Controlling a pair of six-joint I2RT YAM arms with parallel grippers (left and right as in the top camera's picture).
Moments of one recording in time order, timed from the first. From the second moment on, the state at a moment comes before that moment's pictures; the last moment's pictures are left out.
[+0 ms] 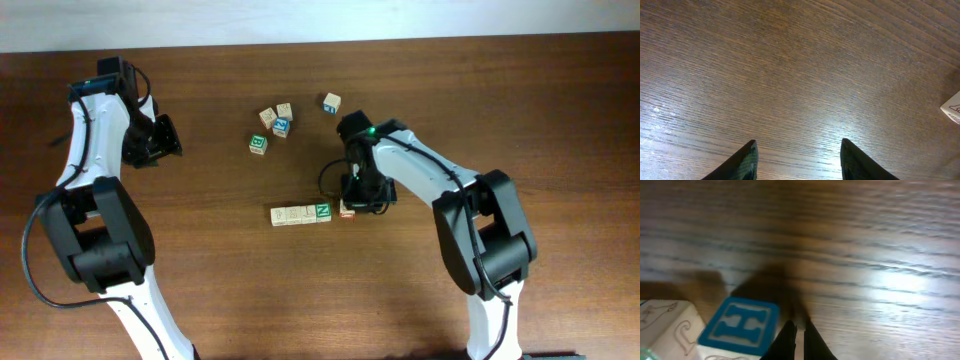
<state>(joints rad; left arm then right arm) 0.20 2.20 1.88 -1.16 0.09 -0.16 0.45 2.13 1.51 -1.00 -0.15 0.41</state>
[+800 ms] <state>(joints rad) 0.20 2.20 1.88 -1.16 0.09 -0.16 0.51 2.13 1.51 -0.96 -0.17 0.38</state>
